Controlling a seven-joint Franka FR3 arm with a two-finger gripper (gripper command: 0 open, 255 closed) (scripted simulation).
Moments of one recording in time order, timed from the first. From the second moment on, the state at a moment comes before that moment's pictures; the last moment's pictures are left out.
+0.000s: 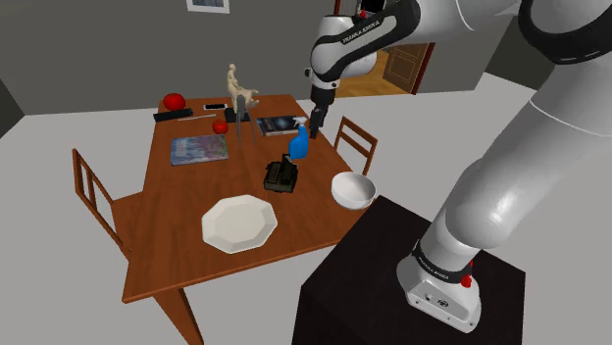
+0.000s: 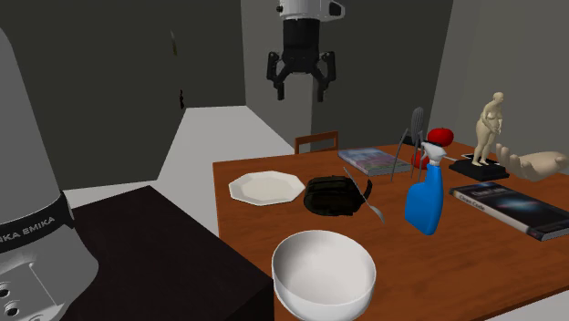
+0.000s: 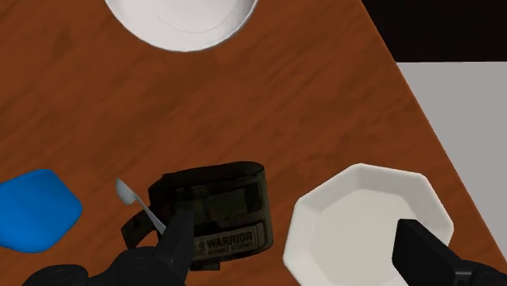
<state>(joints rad) -0.02 -0.11 -0.18 -2.29 0.01 2.20 -0.58</state>
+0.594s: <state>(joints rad) -0.05 0.26 -0.20 -2.03 0.08 2.30 -0.76</state>
